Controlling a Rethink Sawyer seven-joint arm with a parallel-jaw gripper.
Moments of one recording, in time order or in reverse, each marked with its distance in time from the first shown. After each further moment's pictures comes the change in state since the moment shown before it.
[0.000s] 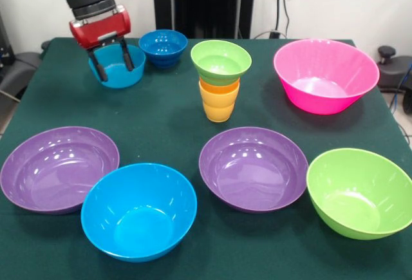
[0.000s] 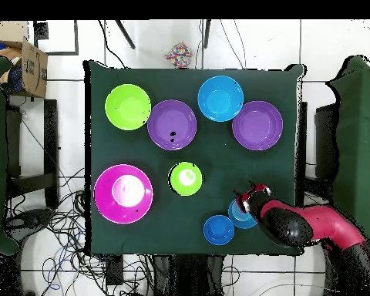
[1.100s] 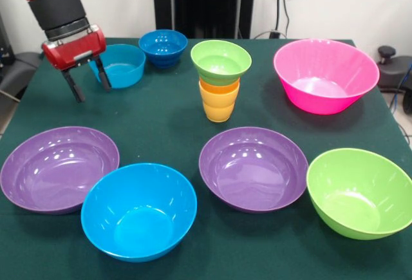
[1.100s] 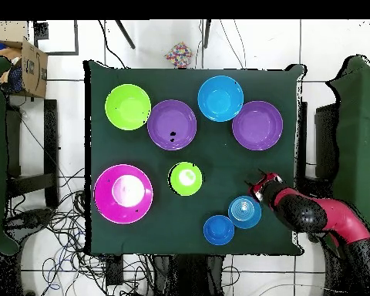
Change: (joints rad) arm -0.050 0.125 0.009 -0.147 0.048 0.084 -0.332
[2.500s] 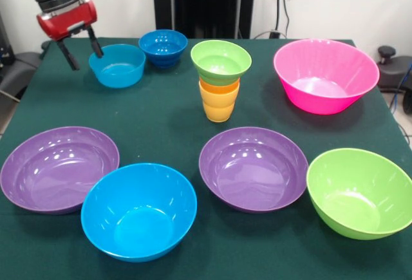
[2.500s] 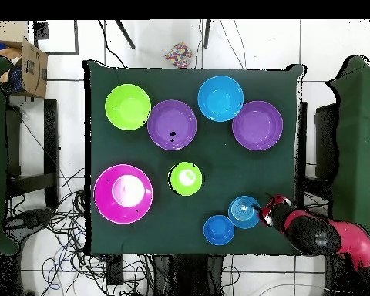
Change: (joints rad) arm -0.089 -0.105 -0.011 0.119 0.031 0.083 -0.022
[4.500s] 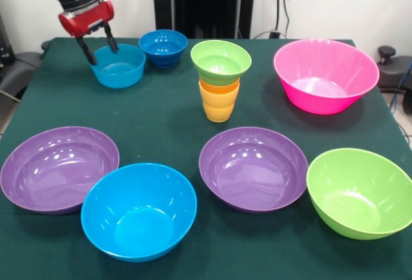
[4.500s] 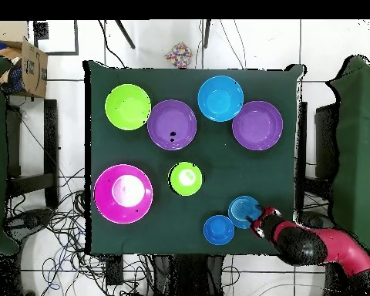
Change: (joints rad) arm 0.012 -0.010 -0.052 0.061 -0.085 -0.030 0.000
